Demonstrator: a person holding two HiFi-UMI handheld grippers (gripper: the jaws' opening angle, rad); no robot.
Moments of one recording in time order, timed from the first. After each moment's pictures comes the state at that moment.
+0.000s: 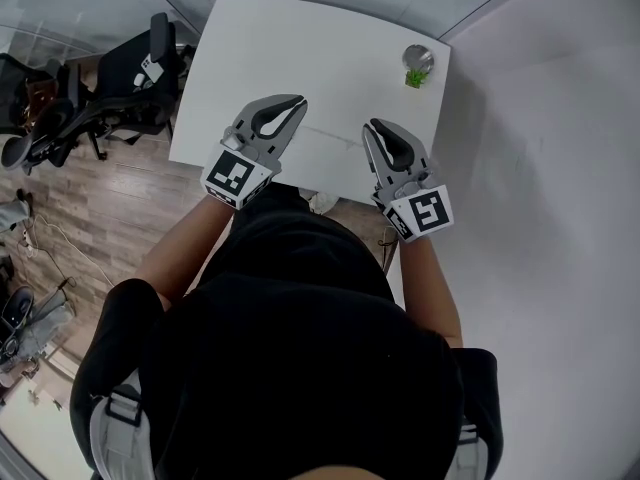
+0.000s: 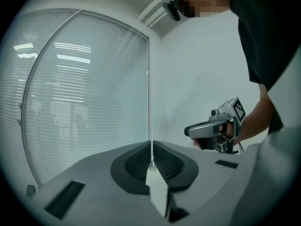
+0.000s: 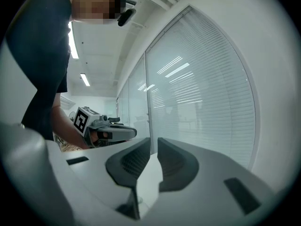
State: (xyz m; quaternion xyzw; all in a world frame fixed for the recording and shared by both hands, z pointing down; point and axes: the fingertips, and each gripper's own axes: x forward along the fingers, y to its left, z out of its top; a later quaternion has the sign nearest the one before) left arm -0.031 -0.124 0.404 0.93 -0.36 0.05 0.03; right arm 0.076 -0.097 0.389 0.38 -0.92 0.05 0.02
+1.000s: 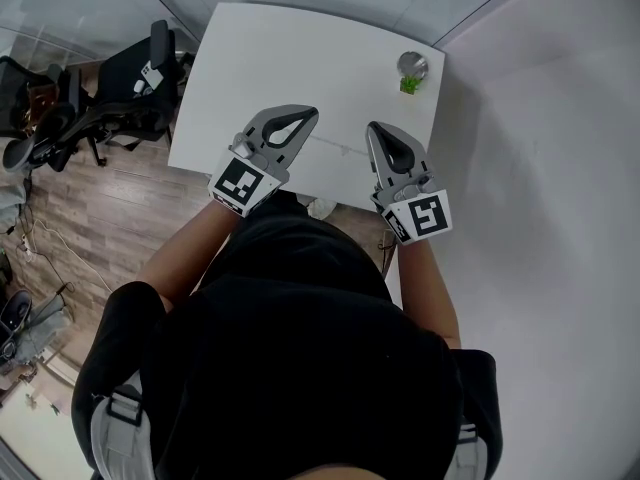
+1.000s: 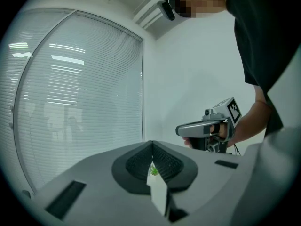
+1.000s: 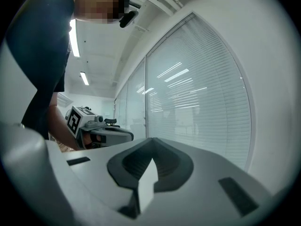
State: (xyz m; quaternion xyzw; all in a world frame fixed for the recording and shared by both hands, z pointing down) left arm -0.001 -0.115 0.381 0.94 -0.33 0.04 0.00; right arm 0.085 -0.102 0.367 0.40 -0.92 0.02 0.01
